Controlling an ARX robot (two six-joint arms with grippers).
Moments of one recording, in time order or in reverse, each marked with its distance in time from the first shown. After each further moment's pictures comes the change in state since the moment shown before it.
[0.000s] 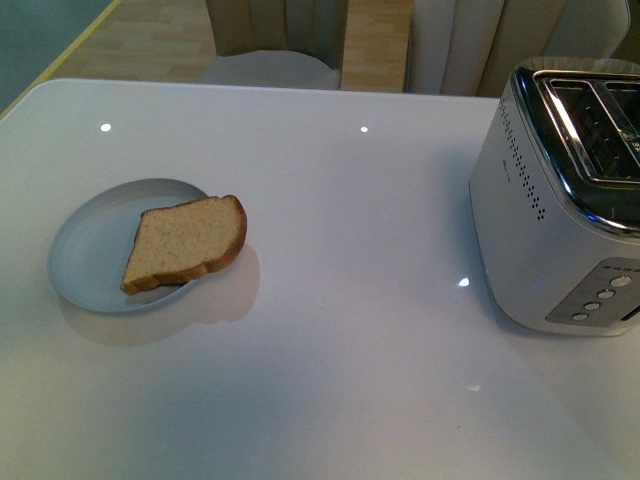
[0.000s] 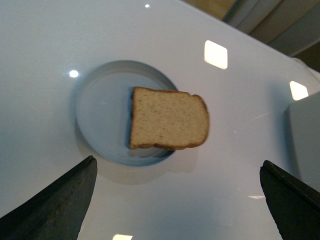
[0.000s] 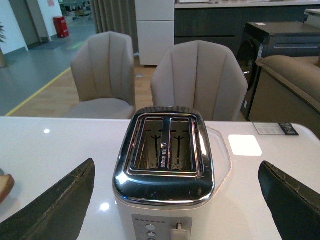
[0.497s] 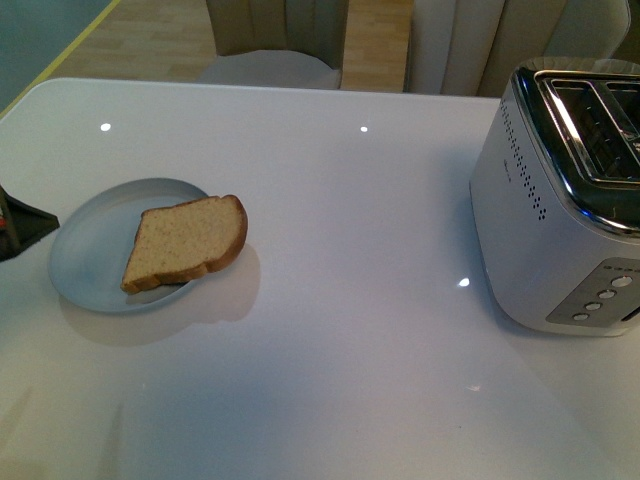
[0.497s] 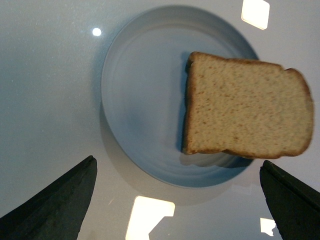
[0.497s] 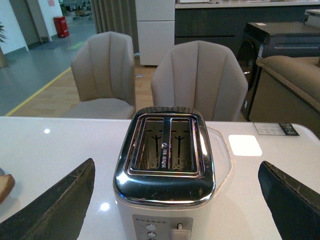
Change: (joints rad) left arm -0.041 0.673 0.221 0.257 -0.111 0.051; right arm 0.000 0.000 0.000 0.000 0.000 0.000
